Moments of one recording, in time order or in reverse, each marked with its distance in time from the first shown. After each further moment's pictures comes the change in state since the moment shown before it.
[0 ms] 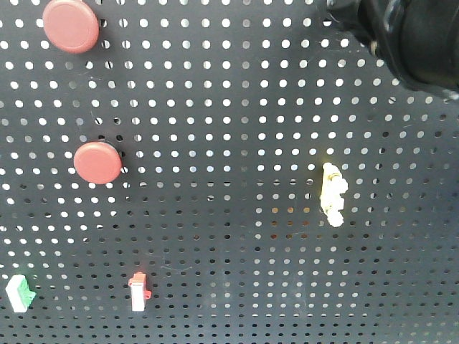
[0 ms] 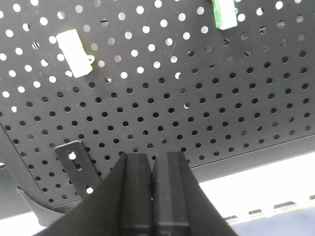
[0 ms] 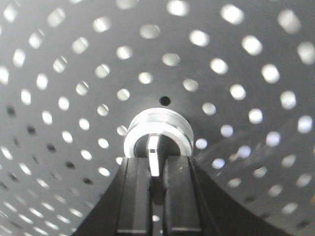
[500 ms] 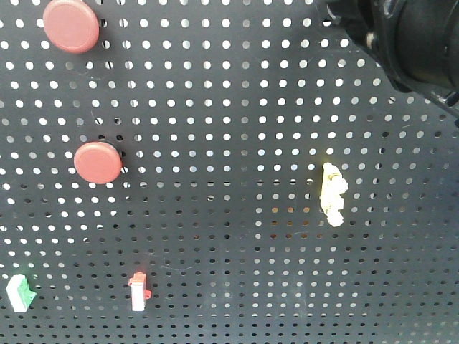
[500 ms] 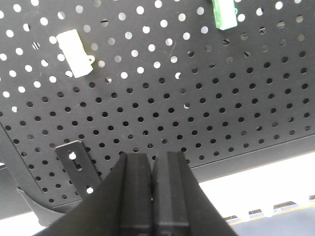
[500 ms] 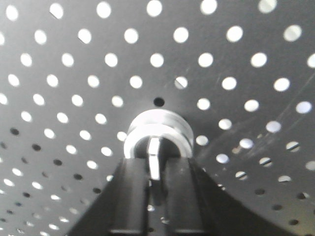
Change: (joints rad) left arm 0.000 0.000 0.000 0.000 0.000 0.000; right arm 0.002 0.001 0.000 -0.015 -0.013 0.085
